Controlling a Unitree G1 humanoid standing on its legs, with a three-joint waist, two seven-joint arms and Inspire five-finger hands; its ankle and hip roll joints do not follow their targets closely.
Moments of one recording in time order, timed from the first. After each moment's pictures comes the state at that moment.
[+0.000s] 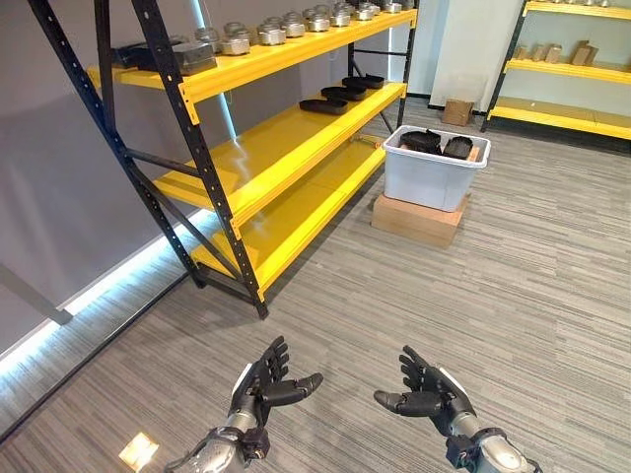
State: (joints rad) left arm 0.27 0.31 -0.20 0.19 -0.50 -0.04 -0.03; right arm 0.26 -0.39 0.28 0.17 0.52 0.02 0.10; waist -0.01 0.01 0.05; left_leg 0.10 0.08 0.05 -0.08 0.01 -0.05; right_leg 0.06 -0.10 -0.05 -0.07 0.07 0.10
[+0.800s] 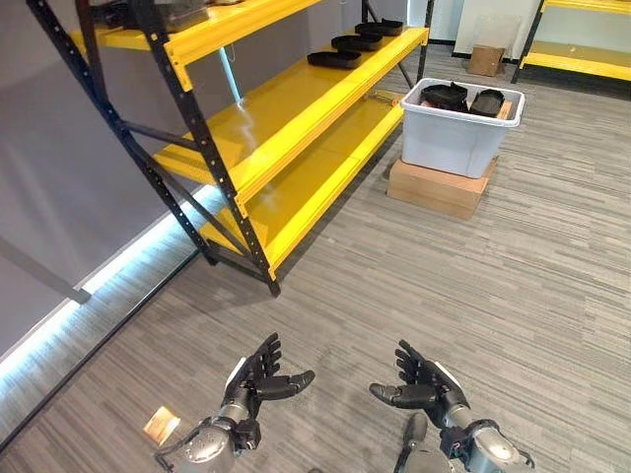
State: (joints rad) left arm 0.22 0.34 -0.22 0.26 -0.50 -0.03 -0.03; right arm 0.23 -0.39 0.28 0.21 0.52 0.04 0.10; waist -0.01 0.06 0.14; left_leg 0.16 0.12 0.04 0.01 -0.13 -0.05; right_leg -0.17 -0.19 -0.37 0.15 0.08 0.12
